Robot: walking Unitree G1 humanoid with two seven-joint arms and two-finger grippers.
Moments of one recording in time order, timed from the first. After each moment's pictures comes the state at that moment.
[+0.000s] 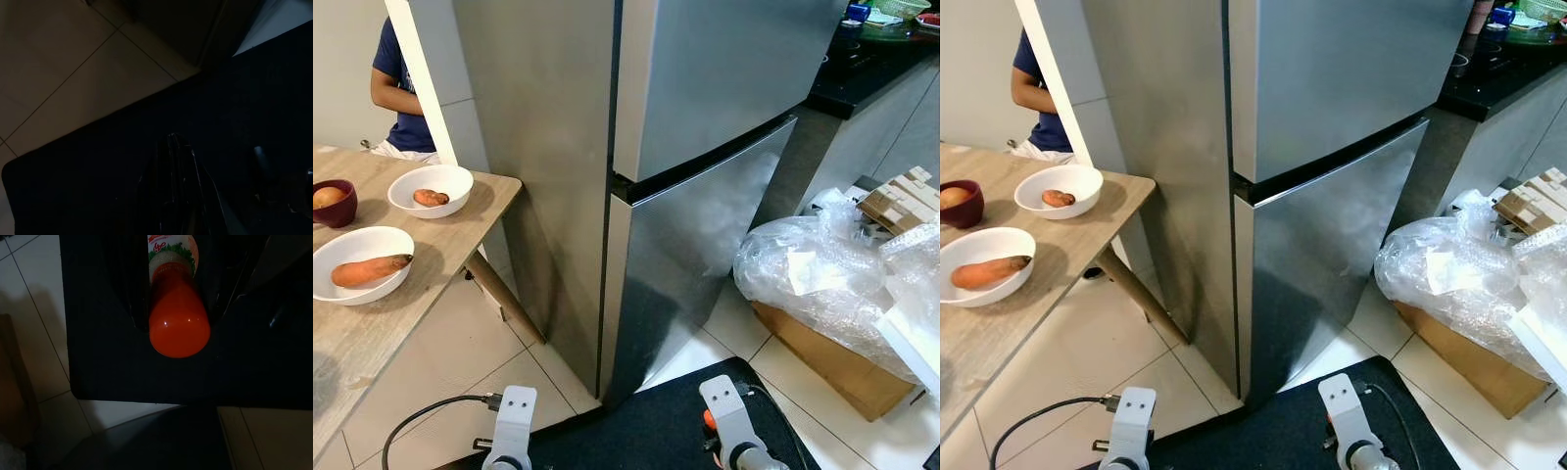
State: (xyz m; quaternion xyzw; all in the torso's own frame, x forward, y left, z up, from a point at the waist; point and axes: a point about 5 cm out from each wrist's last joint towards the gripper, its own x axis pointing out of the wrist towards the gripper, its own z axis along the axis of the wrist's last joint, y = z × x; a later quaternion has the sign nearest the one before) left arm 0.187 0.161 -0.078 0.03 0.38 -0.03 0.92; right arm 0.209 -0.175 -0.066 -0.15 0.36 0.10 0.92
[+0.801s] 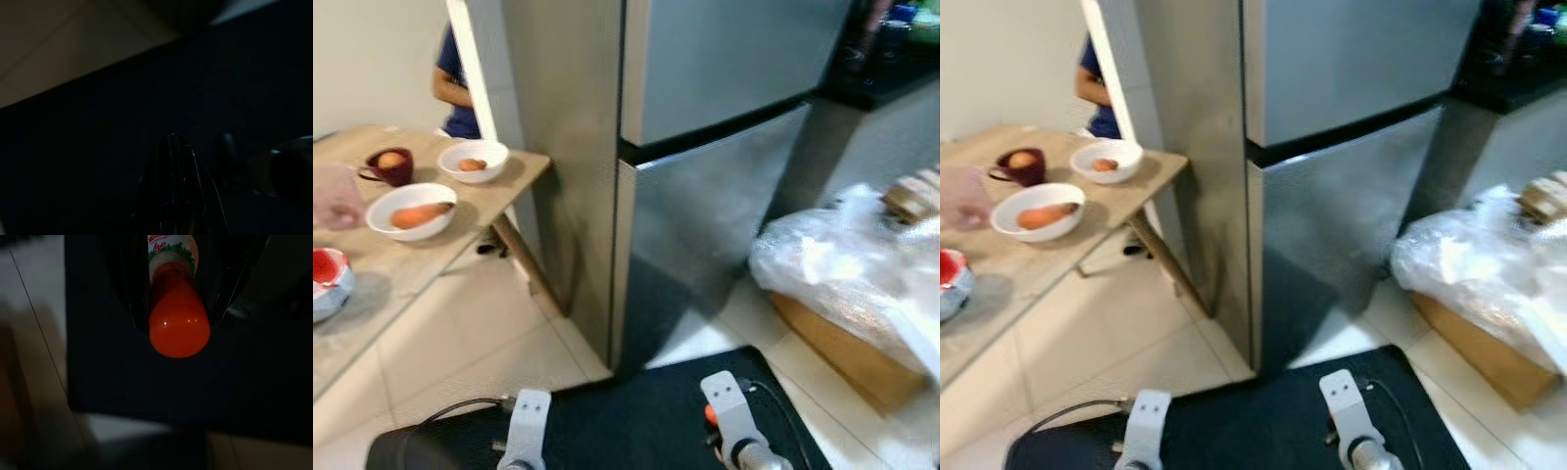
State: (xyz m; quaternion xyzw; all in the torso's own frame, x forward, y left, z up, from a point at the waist) left arm 0.194 0.144 -0.075 0.02 0.38 -0.07 0.92; right arm 0.208 -0.181 -0.066 -0.15 0.36 0.09 0.92
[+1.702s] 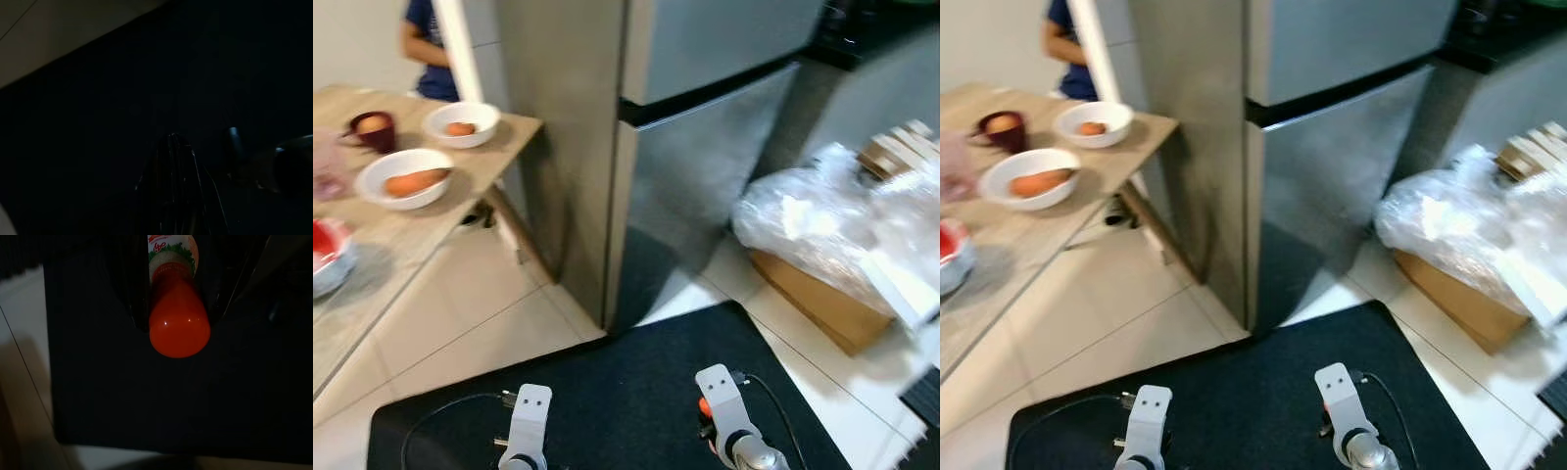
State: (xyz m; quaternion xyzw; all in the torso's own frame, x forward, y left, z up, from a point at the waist) left arm 0.187 0.144 -0.079 0.02 0.39 -0.07 0.92; right arm 0.218 -0.173 -0.061 -0.15 0.35 0.10 0.92
